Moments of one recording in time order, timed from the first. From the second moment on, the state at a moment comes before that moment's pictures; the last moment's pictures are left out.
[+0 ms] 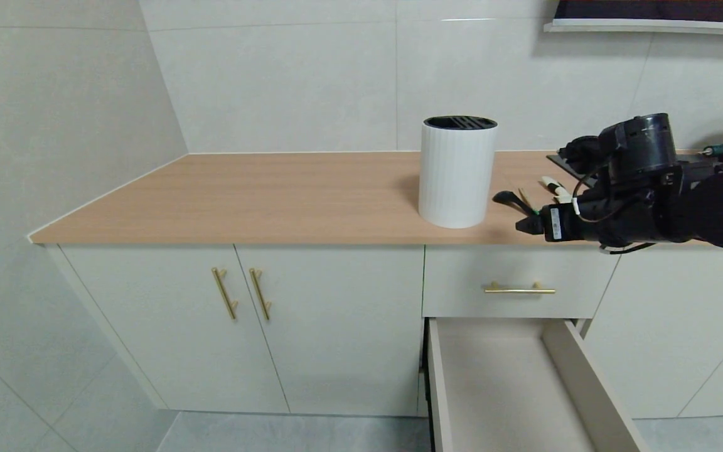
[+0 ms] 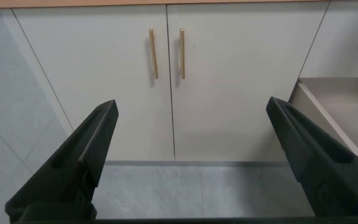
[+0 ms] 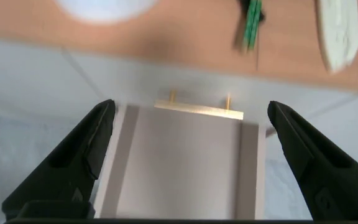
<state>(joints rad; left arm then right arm) 0.00 0.00 0.00 0.00 -0.02 0.00 0.30 1.83 -1.35 0.01 -0.19 0.07</state>
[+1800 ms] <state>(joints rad) 0.00 0.00 0.00 0.00 -0.02 0.00 0.17 2.16 -1.66 0.03 -0.22 0.15</state>
